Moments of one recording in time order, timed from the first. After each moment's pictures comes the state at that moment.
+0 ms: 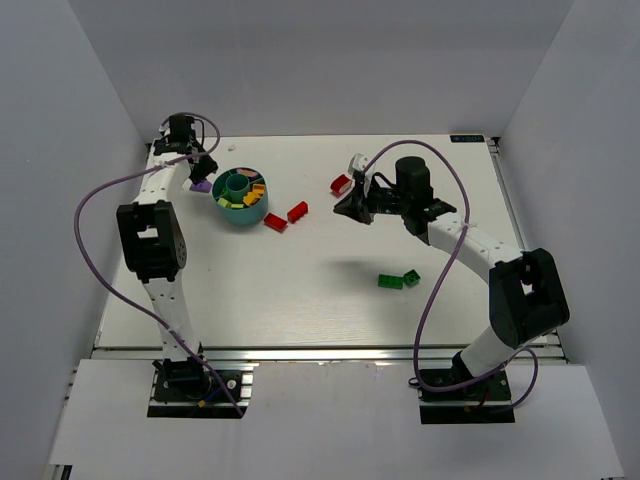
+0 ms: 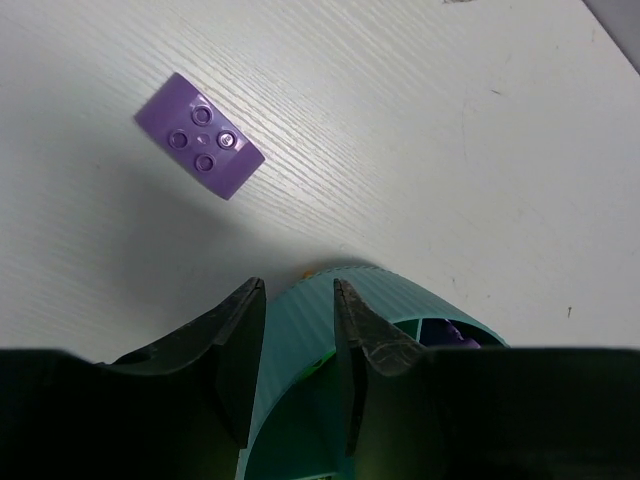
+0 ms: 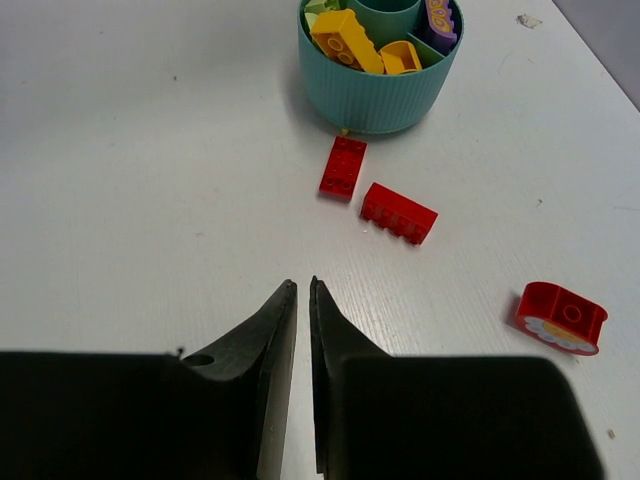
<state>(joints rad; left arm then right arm) 0.06 2.14 1.87 -0.57 -0.10 -0.58 0.46 1.59 1.09 0.15 -0.83 -0.33</state>
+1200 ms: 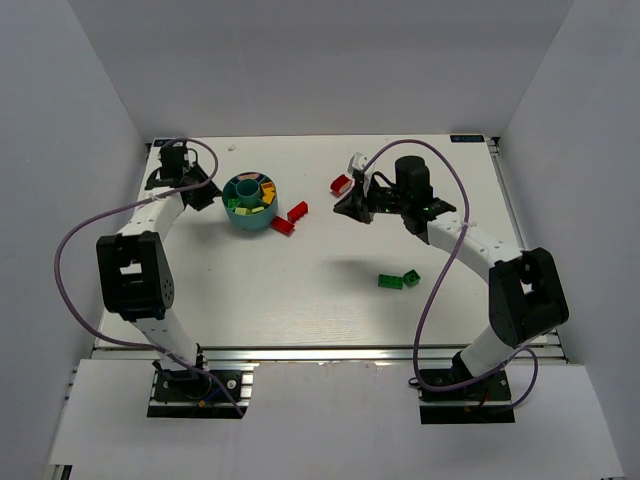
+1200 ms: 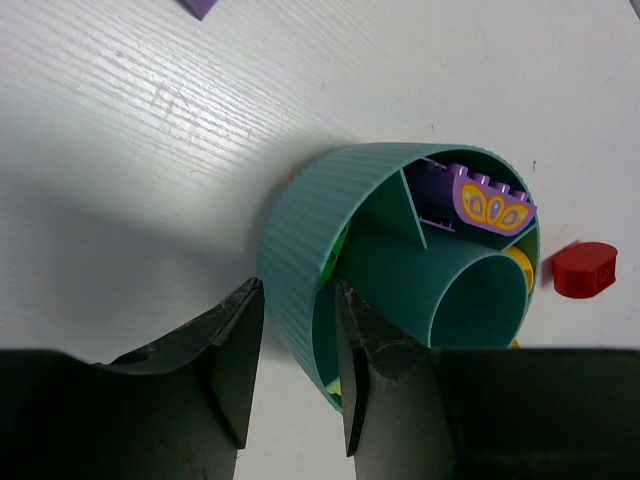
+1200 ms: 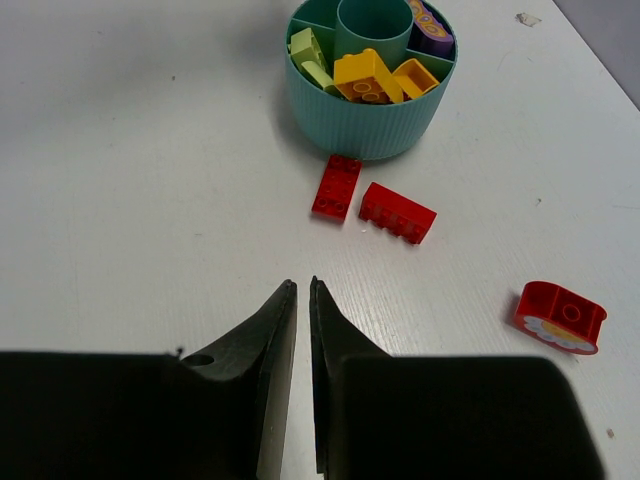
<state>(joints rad) 0.07 1.77 1.33 -0.35 0.09 -0.60 0.46 1.59 1.10 0.14 -0.82 -0.33</state>
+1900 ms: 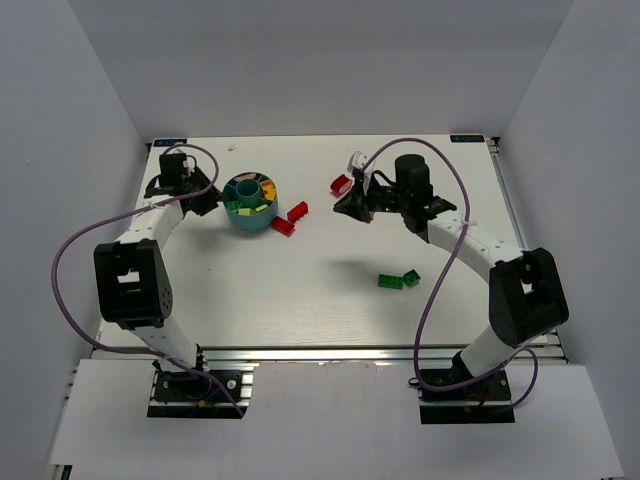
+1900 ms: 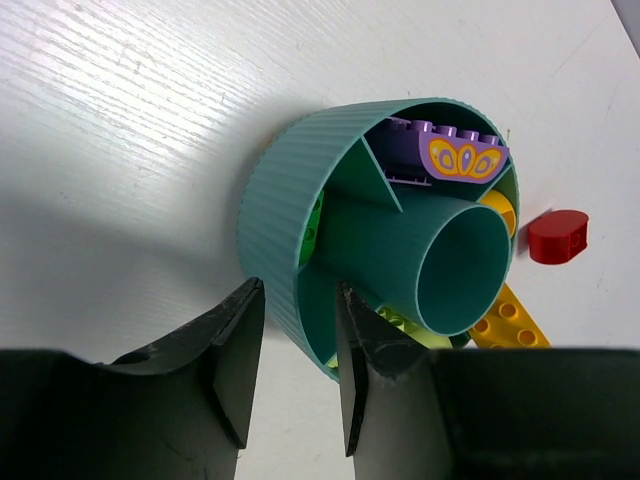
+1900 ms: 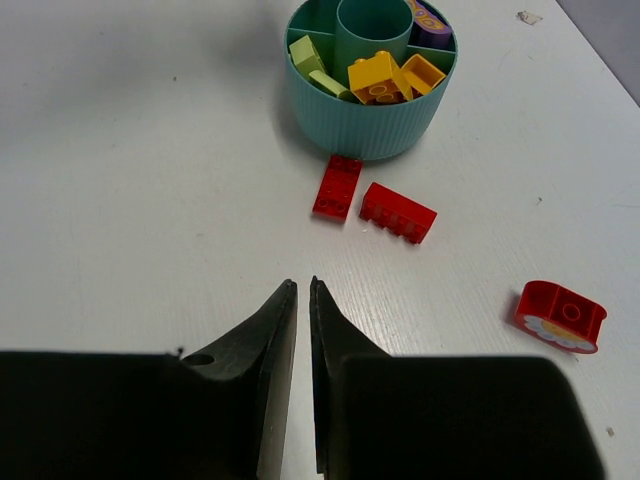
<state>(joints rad) 0.07 1.71 1.23 -0.30 0.17 -0.63 0.46 1.59 1.11 0.12 -0.82 -0.32</state>
